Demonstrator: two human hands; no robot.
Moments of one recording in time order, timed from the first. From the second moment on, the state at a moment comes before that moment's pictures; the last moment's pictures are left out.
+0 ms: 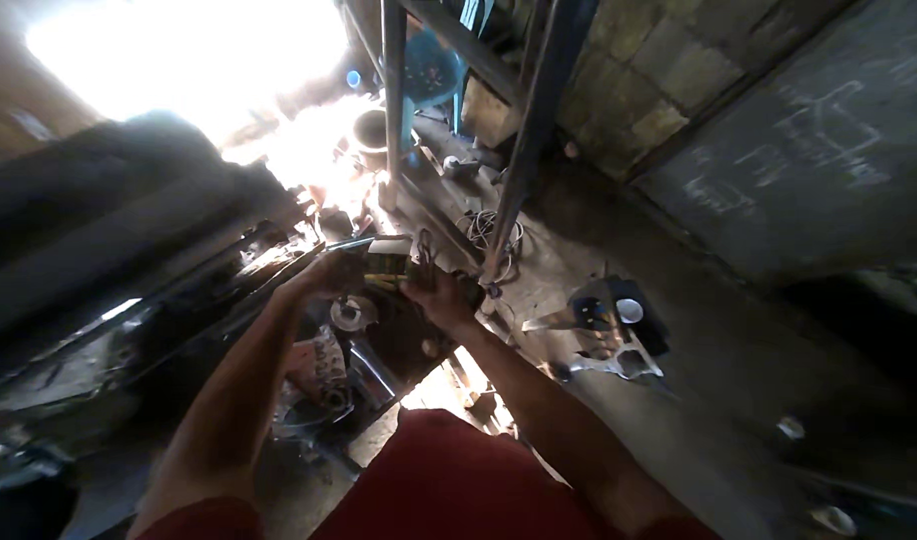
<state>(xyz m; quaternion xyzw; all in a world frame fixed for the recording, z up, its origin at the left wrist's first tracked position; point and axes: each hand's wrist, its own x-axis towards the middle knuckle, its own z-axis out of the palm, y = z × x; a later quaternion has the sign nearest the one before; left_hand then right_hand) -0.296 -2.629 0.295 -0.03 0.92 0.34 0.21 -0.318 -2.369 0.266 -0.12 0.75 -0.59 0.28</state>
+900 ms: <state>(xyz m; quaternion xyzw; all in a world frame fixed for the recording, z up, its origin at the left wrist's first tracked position) -0.226 -2.670 0.261 -0.07 0.81 0.56 0.13 -0.325 -2.455 0.245 -0.20 0.82 -0.46 0.26</state>
